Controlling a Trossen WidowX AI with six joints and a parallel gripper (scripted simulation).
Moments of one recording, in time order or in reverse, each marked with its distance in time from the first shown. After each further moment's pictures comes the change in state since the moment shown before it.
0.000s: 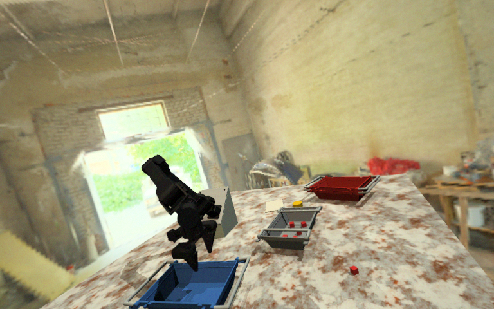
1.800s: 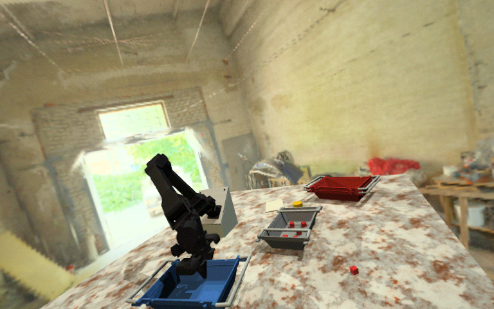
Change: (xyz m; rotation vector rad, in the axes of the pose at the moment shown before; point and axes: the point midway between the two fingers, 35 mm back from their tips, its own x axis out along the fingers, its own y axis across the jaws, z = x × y) arm 0.052 -0.002 0.004 -0.002 -0.005 0.006
